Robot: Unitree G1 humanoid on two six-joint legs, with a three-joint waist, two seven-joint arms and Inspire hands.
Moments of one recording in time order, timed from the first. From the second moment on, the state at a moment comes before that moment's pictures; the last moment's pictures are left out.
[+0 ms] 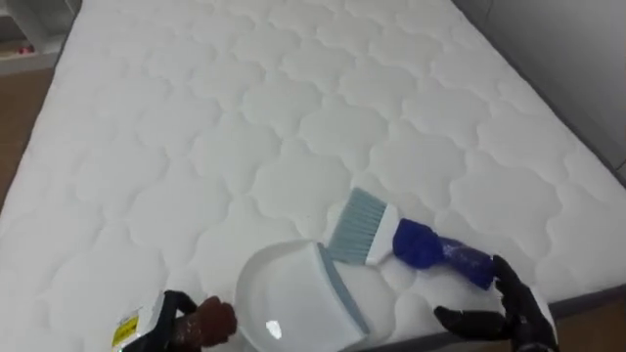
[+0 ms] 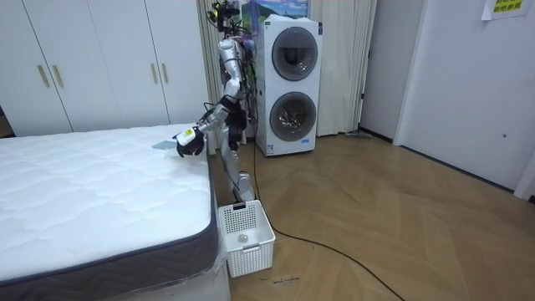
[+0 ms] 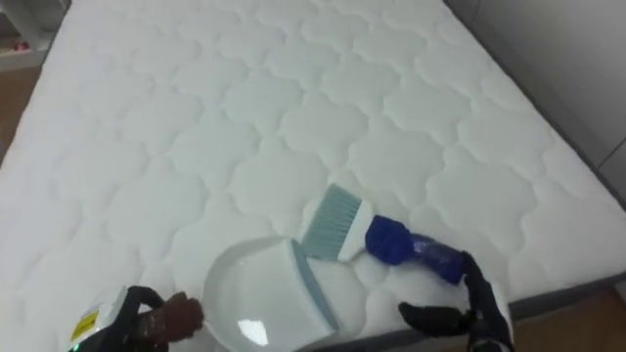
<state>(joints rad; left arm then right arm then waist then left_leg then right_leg) 0.20 0.31 -0.15 0.74 0.65 -0.16 0.39 0.18 -0.31 0.04 0.77 0.19 -0.22 -0.22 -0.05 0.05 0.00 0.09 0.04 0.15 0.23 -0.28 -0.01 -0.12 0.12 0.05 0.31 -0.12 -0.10</state>
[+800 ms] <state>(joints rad) 0.28 0.20 0.18 1.08 0.33 -0.01 0.25 0.24 -0.23 -0.15 1.16 0.14 0.00 -0.24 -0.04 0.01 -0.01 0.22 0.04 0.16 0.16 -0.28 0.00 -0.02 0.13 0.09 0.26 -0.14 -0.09</state>
